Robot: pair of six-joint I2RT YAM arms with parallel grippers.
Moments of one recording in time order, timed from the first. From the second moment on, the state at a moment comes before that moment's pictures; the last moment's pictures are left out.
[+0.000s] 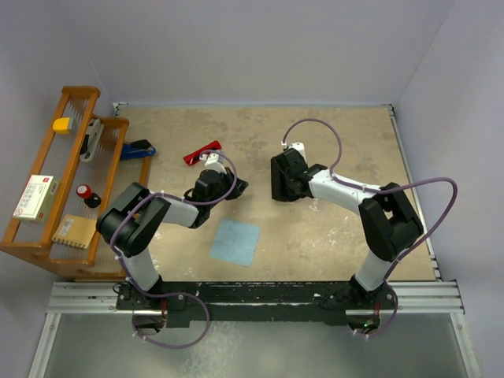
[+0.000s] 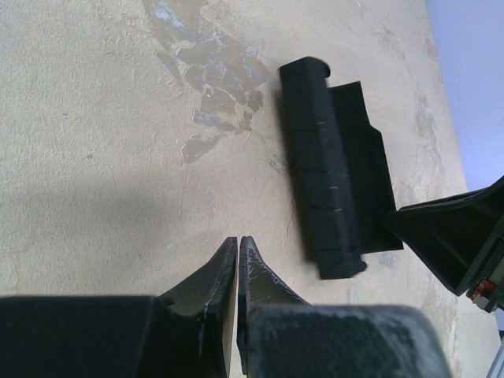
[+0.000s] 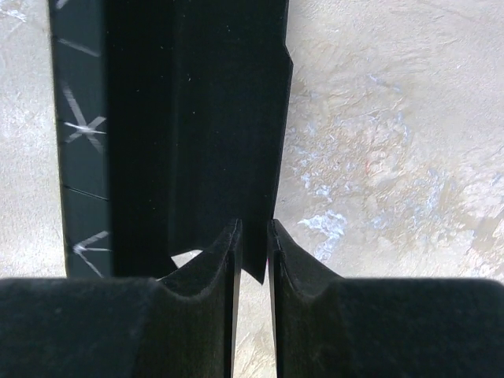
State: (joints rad) left arm -0.56 1.77 0.64 0.78 0.02 -0.77; right arm 0.60 1.71 1.10 -0.40 0.48 0.31
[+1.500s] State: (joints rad) left arm -0.56 1.69 0.64 0.72 0.04 -0.75; right arm 0.63 1.68 1.06 -0.34 0.40 0.28
